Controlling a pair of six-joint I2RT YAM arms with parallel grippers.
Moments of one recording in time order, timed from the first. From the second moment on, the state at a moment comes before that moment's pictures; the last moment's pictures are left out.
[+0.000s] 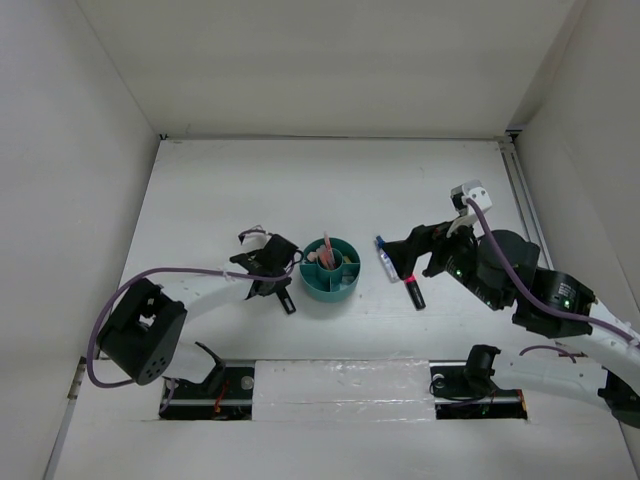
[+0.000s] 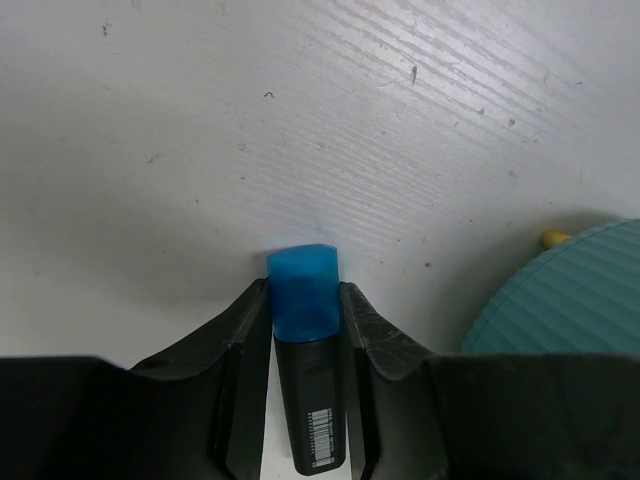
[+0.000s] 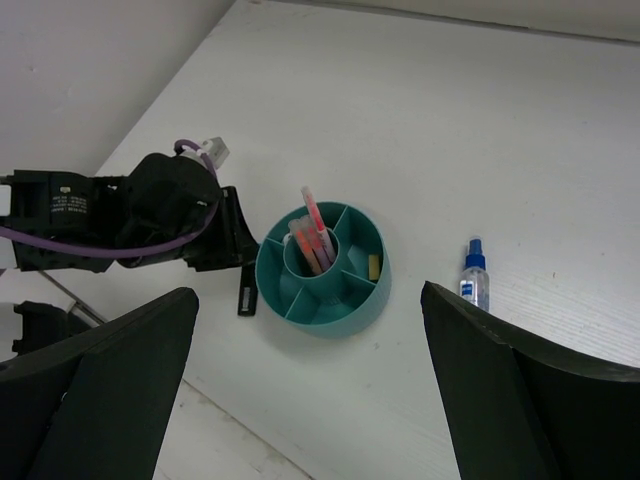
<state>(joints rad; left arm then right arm) -0.66 1.38 0.66 -0.41 -0.39 -1.05 1.08 0.80 1.19 -0.62 0.49 0.38</state>
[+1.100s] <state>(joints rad) -0.71 0.95 0.71 -0.54 -0.52 -0.93 1.07 0.77 1.19 -0.62 0.49 0.38</state>
